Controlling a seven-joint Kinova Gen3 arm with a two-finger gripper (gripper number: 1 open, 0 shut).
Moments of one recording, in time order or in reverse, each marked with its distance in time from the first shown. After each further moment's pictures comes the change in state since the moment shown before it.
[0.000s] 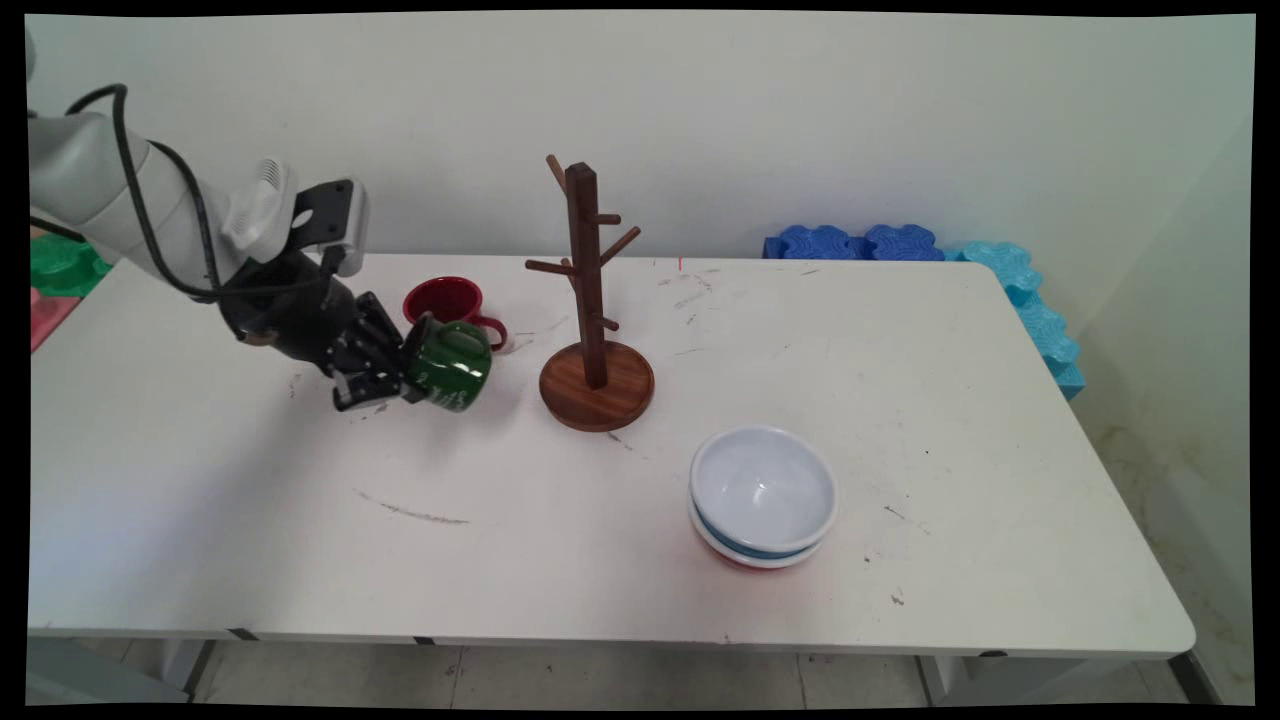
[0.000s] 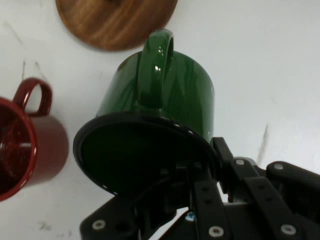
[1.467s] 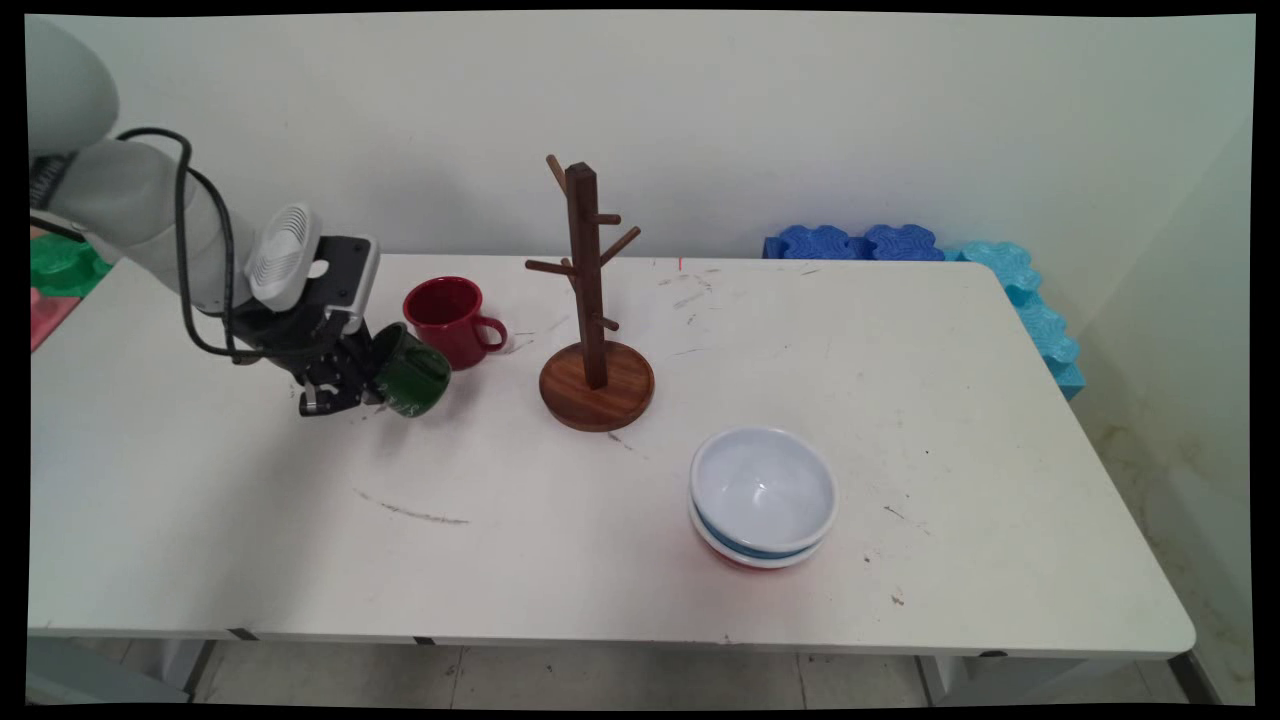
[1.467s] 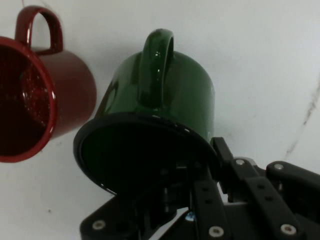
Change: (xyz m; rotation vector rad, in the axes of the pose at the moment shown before) arm -0.013 -0.014 0.032 0.061 -0.226 0.222
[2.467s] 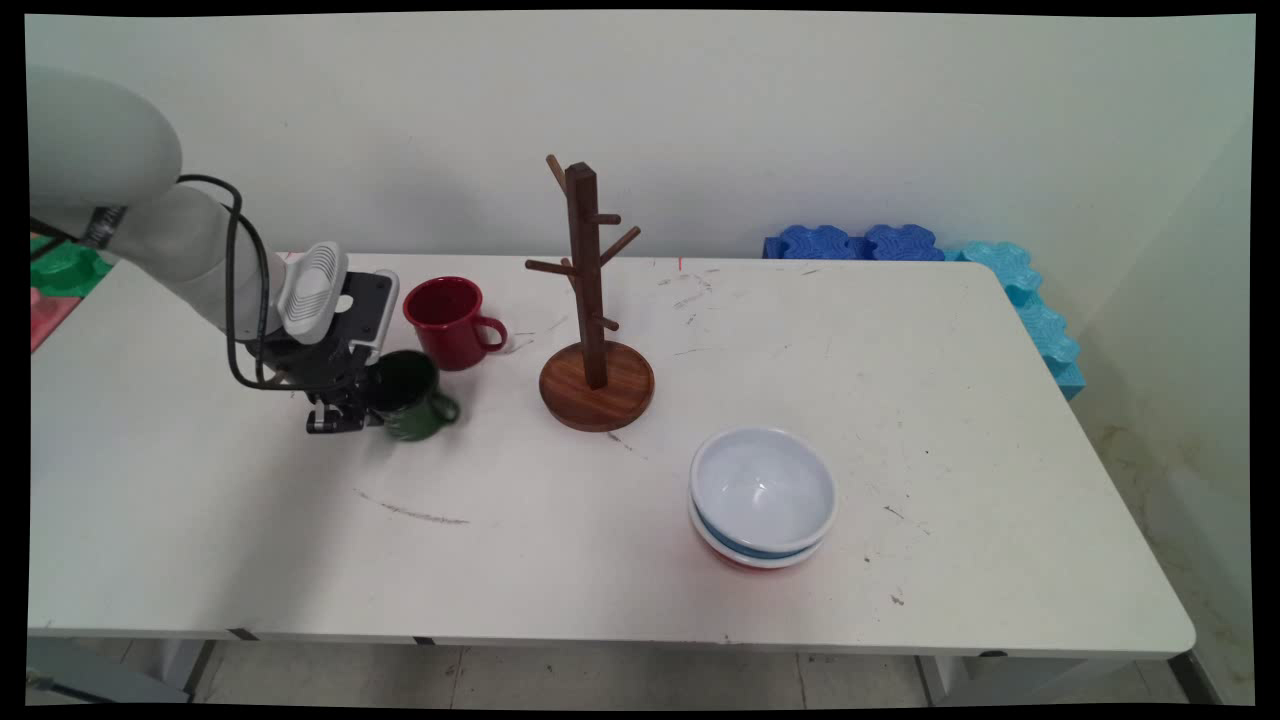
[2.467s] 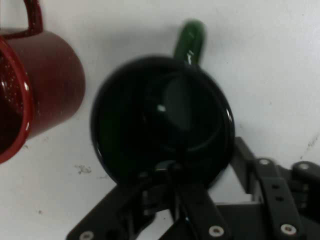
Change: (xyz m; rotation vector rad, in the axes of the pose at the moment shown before) arm -0.001 0.002 0.036 0.004 -0.067 0.027
